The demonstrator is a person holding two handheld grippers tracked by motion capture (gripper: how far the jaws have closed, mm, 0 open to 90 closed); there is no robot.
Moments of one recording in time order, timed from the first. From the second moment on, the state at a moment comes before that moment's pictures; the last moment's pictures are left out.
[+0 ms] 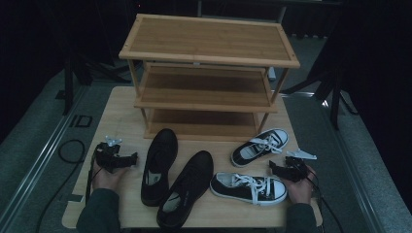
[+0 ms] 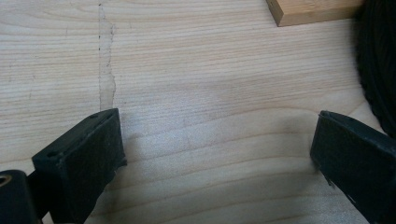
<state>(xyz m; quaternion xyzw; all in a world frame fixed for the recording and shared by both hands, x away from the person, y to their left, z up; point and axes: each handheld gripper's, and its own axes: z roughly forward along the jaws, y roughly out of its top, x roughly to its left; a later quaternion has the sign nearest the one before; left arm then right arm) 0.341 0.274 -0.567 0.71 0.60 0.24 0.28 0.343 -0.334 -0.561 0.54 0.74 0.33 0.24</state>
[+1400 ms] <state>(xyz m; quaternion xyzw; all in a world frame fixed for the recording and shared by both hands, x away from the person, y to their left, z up) 0.303 0.277 -0.500 0.74 0.55 0.19 0.35 0.344 -0.334 -0.562 0.53 0.74 0.33 0.23</state>
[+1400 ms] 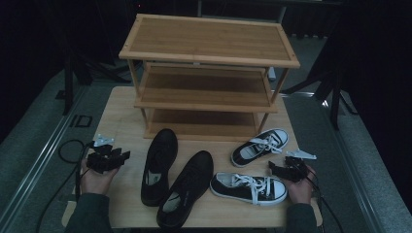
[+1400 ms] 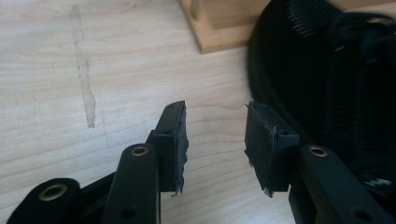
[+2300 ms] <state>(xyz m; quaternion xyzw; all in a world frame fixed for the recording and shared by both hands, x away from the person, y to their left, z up) 0.288 0.238 -0.434 0.81 0.46 0.13 0.34 0.344 -0.334 -0.562 0.53 0.74 0.33 0.23</state>
